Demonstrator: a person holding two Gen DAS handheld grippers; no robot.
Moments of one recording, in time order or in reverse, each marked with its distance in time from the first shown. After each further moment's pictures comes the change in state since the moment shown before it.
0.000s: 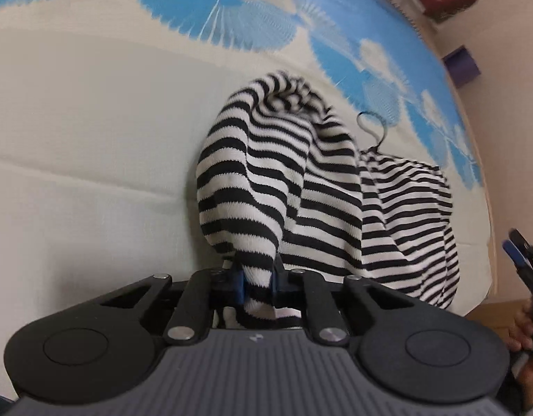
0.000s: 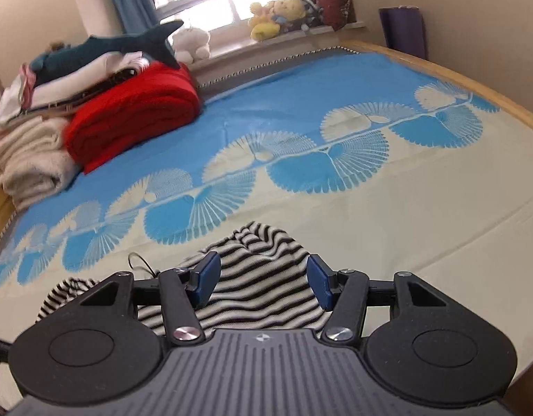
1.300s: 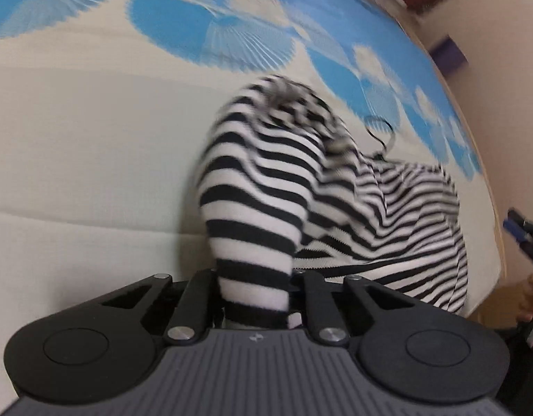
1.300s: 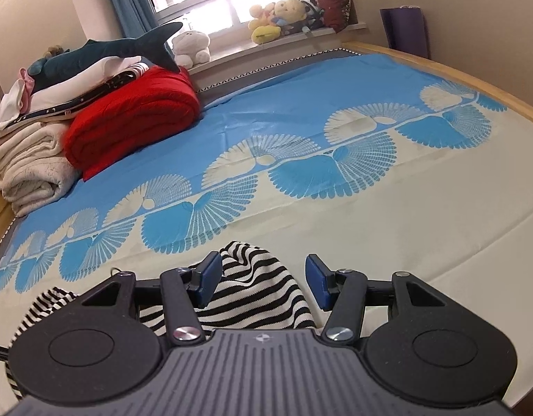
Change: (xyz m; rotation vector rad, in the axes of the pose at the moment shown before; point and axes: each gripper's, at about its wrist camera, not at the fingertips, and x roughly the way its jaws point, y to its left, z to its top) left arm -0.006 0.032 0.017 0.066 -0.043 -0.002; right arm 0.027 -0.002 0.002 0.004 0.009 0.007
